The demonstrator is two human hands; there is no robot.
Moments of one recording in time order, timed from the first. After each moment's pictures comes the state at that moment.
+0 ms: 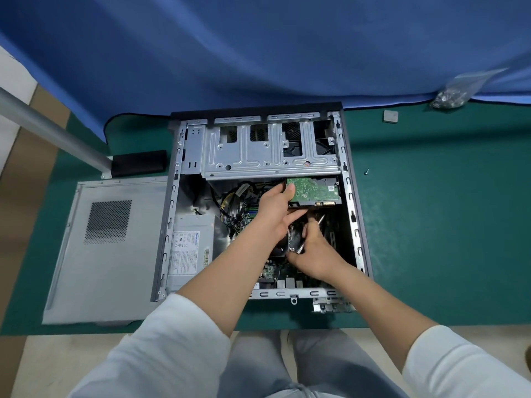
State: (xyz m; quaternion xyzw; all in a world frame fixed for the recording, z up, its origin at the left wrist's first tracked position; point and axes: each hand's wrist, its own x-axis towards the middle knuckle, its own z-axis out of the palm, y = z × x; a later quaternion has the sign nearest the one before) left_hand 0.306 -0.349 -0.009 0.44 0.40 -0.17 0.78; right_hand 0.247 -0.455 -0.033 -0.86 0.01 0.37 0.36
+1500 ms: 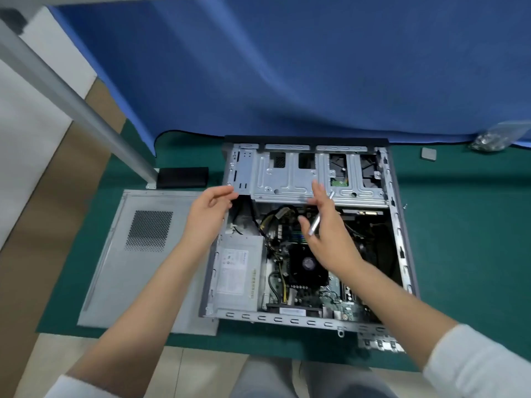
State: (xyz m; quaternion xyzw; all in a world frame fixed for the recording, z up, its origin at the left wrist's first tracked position) left_hand 0.264 -0.157 0.048 0.73 0.29 0.01 0.62; right_hand 0.291 -0.383 0.009 -0.87 -0.17 0.08 0.46
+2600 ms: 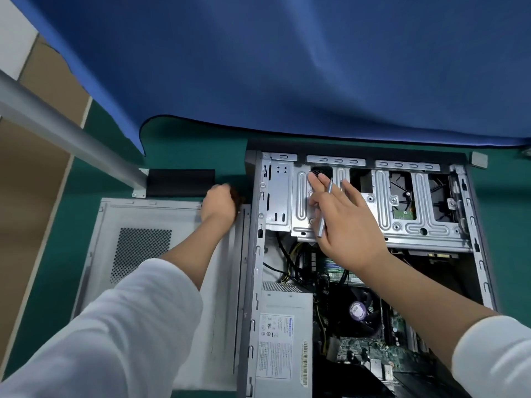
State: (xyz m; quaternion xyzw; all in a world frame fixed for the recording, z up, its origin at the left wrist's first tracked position) left_hand 0.396 -0.063 -0.101 0.93 0.25 -0.15 0.22; right_hand 0.385 -0.308 -0.027 -0.94 -0.32 0.03 0.11
